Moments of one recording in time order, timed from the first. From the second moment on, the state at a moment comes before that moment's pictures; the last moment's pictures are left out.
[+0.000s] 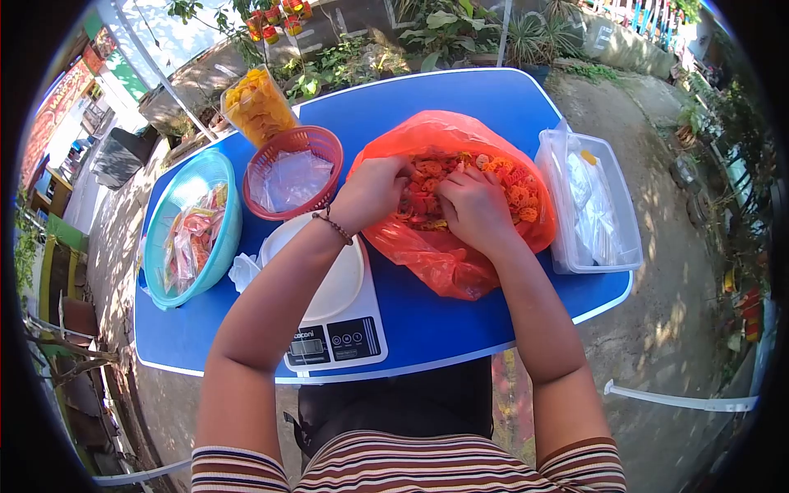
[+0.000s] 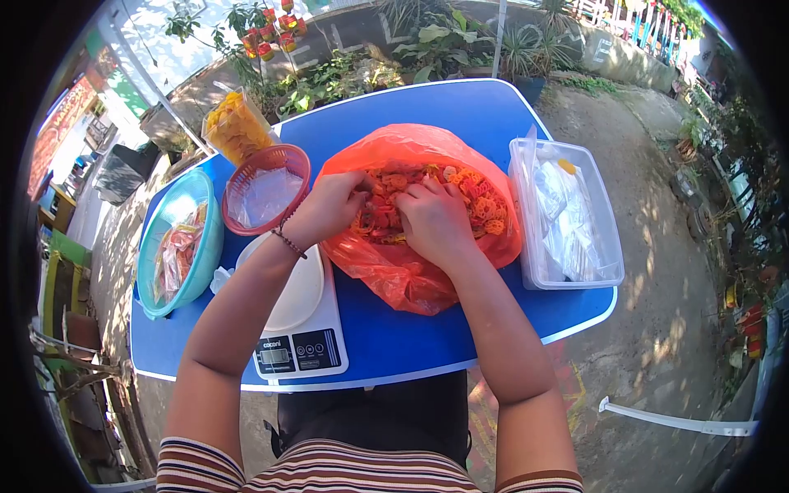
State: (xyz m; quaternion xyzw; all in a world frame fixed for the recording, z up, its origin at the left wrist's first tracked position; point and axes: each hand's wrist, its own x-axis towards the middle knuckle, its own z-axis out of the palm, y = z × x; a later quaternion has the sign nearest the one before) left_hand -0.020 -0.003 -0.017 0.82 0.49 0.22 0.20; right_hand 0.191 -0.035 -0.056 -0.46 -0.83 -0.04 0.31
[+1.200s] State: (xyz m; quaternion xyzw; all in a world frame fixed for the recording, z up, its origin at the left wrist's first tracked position) left_hand -0.020 0.002 -0.024 0.77 0.51 0.28 0.26; right_hand 0.201 -0.035 -0.046 -0.56 -0.73 -0.12 0.38
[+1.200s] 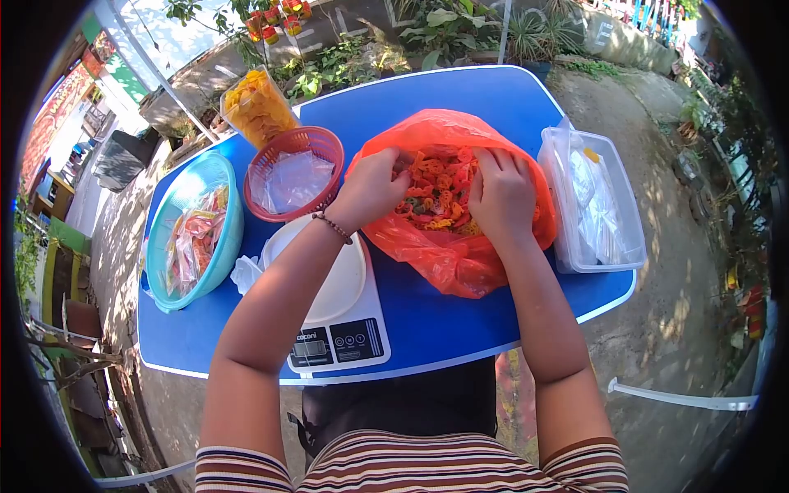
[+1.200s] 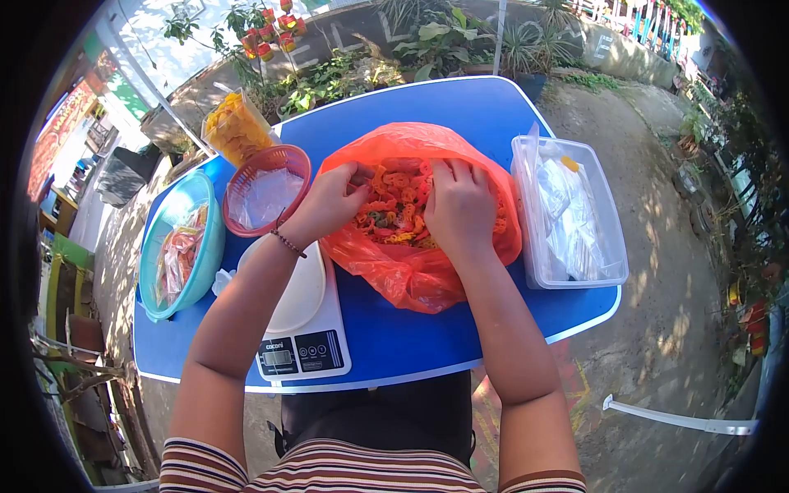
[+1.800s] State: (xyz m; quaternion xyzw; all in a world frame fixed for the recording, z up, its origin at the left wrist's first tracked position) left_hand -0.021 -0.005 -0.013 0.74 0.52 0.28 0.32; right_hand 0.187 -0.036 -0.049 -0.42 -0.74 0.12 0.51
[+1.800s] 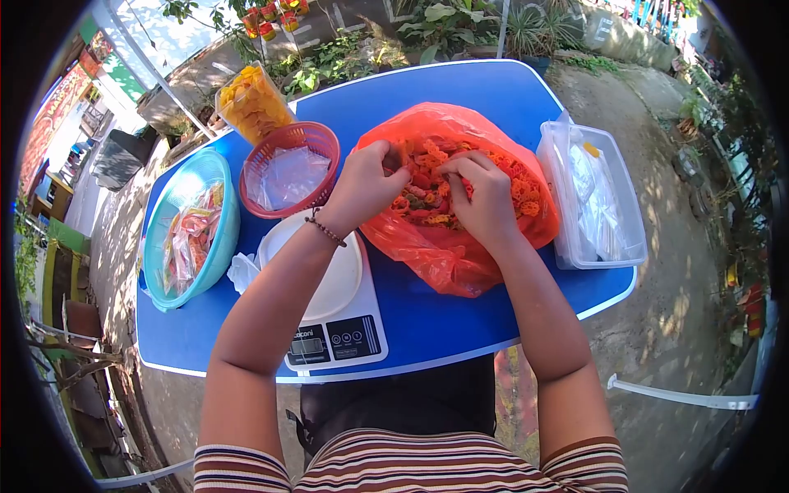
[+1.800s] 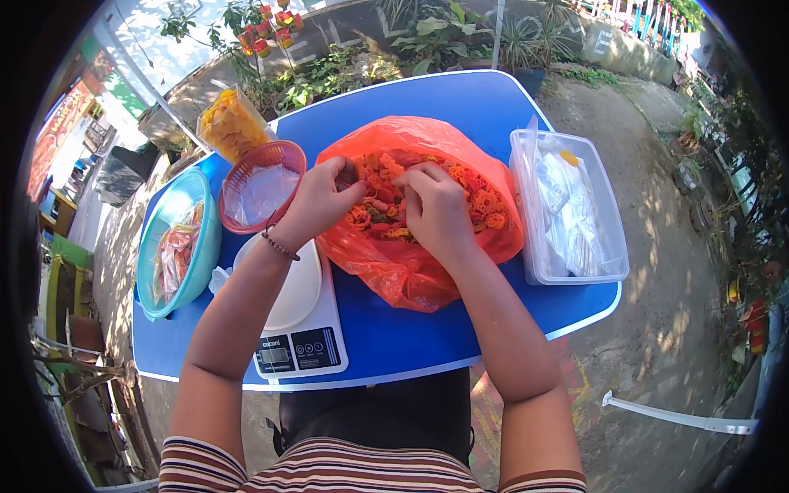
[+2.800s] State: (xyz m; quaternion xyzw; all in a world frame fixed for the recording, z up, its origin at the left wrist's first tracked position) left_hand -0.044 -0.059 0.003 0.29 0.39 0.48 0.73; right_hand 0.165 -0.043 -0.063 -0.43 -0.86 0.07 0.25
